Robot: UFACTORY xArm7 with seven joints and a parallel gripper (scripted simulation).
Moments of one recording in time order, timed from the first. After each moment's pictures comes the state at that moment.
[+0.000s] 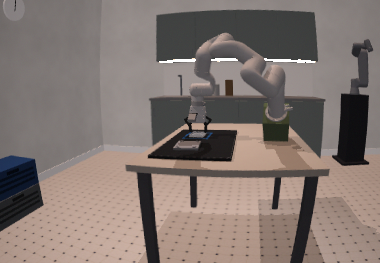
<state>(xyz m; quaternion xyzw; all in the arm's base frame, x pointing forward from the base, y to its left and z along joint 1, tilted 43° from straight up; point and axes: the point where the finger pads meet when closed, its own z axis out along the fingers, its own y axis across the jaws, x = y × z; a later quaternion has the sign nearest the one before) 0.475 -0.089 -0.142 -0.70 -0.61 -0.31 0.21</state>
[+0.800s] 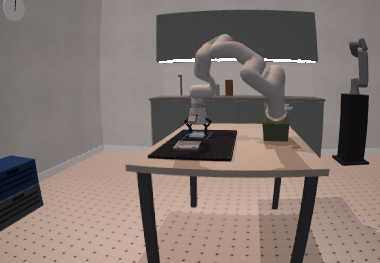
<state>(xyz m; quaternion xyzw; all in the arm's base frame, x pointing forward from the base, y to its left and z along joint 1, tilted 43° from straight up) 0.477 -0.083 -0.150 -0.70 -0.61 -0.31 0.21</state>
